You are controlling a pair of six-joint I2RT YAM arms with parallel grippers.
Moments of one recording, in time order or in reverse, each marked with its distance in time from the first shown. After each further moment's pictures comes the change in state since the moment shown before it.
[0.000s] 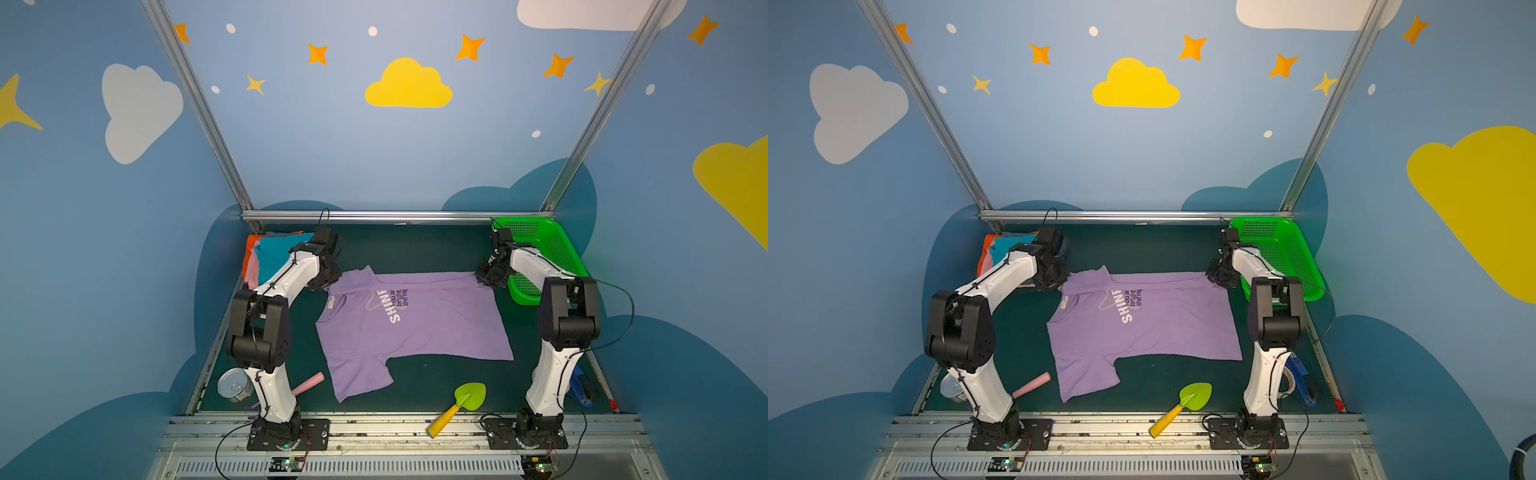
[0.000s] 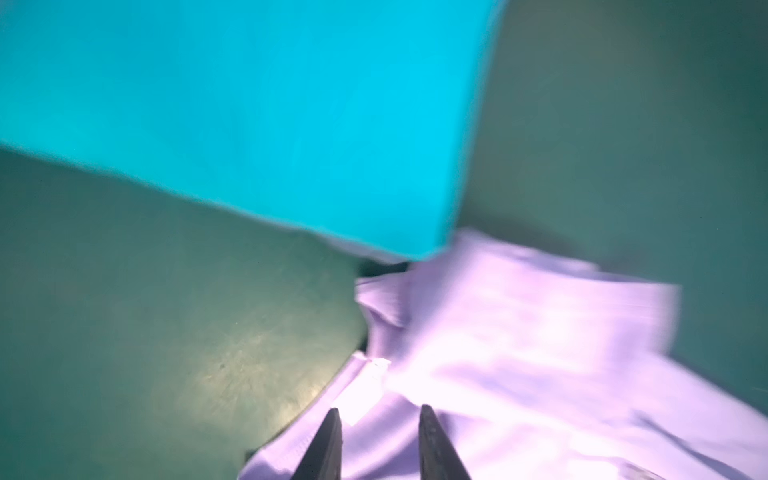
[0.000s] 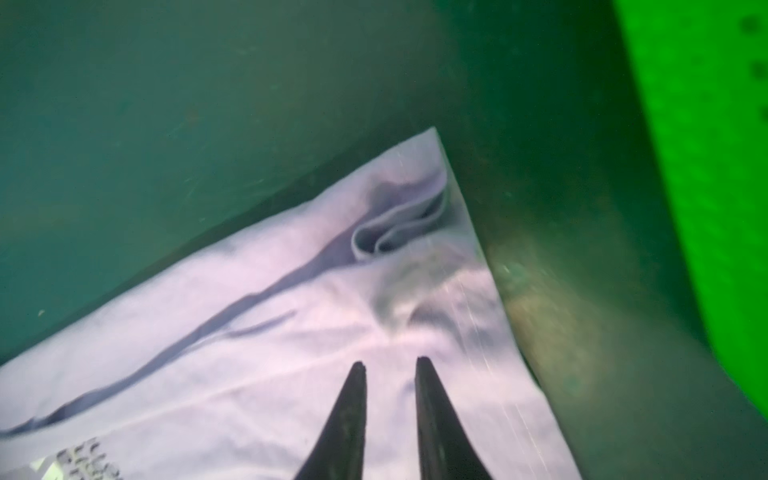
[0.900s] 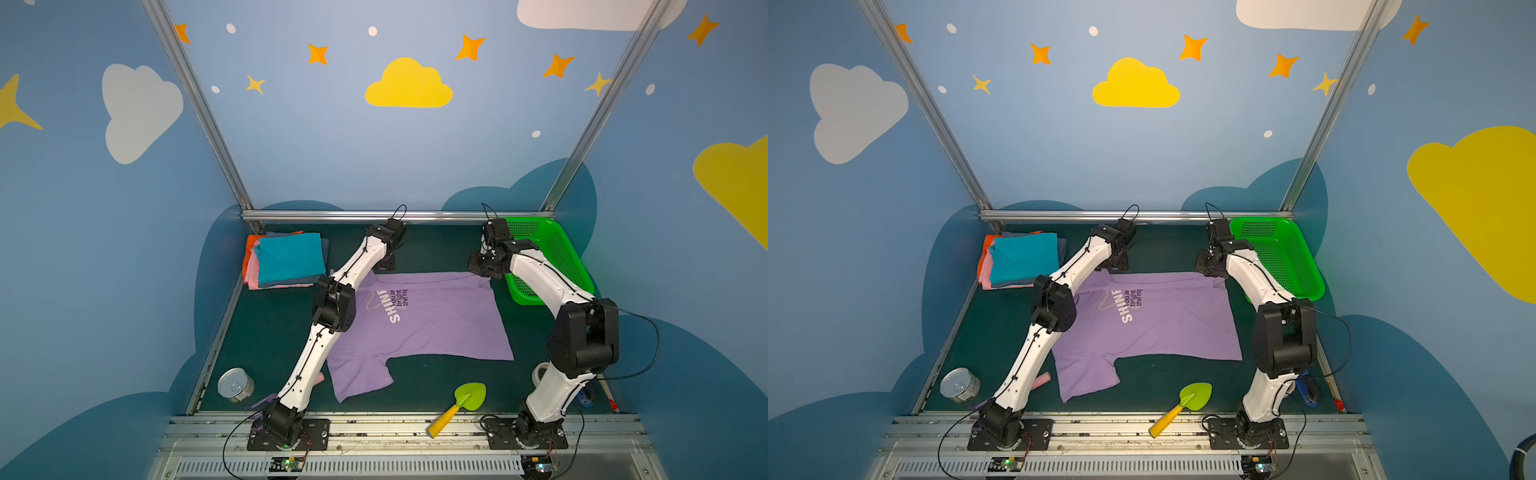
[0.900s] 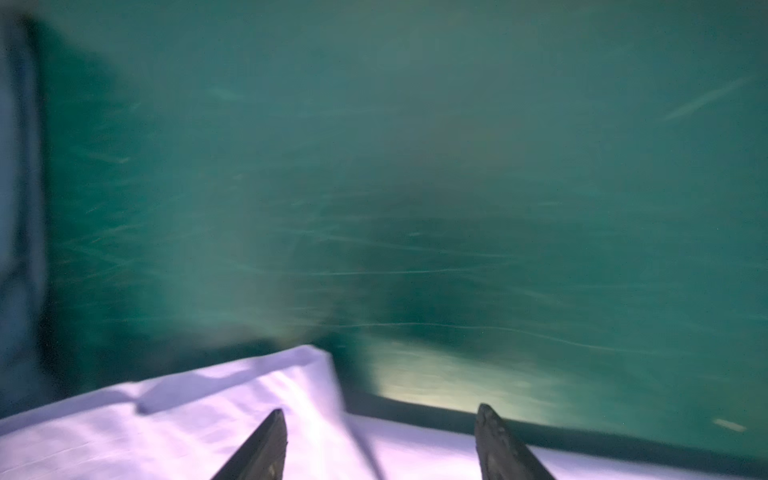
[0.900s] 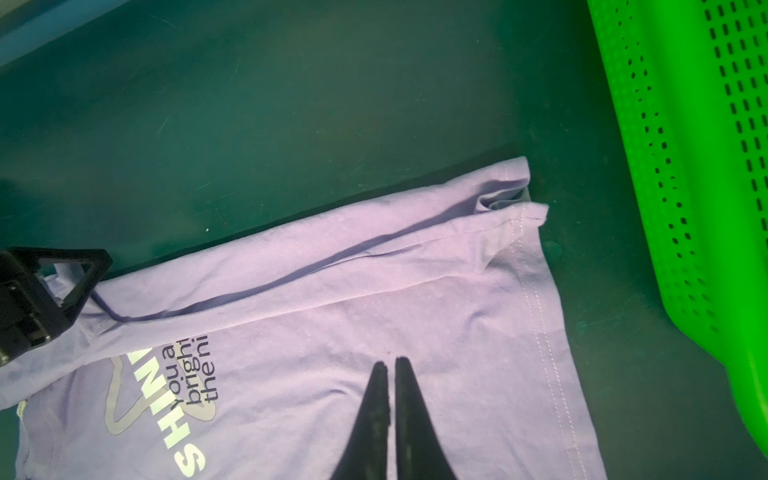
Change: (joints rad) left arm -0.269 0.859 1.100 -0.426 -0.176 0.159; right arm 0.128 -0.200 -0.036 0.024 0.059 -0.061
